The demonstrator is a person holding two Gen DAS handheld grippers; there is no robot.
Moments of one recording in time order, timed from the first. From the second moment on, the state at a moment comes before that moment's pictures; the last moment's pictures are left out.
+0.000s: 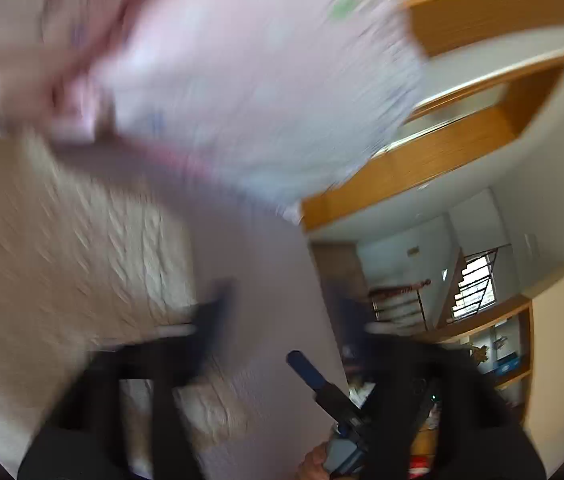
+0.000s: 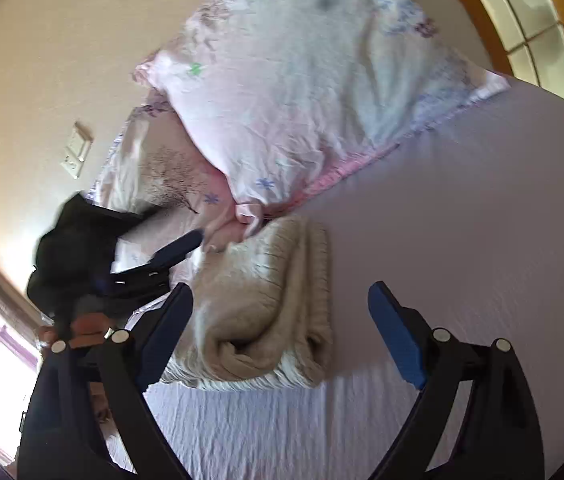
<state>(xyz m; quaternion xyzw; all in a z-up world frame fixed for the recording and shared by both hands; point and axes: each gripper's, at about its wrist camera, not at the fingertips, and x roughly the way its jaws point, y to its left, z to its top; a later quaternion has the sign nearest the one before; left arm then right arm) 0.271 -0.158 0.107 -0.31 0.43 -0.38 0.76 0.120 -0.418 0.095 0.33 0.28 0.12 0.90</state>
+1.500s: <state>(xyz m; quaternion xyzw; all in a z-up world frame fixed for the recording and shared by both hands) 0.202 0.053 0.034 -0.24 0.46 -0.22 0.83 0.217 -0.265 0.045 0.30 0.44 0.29 0.80</state>
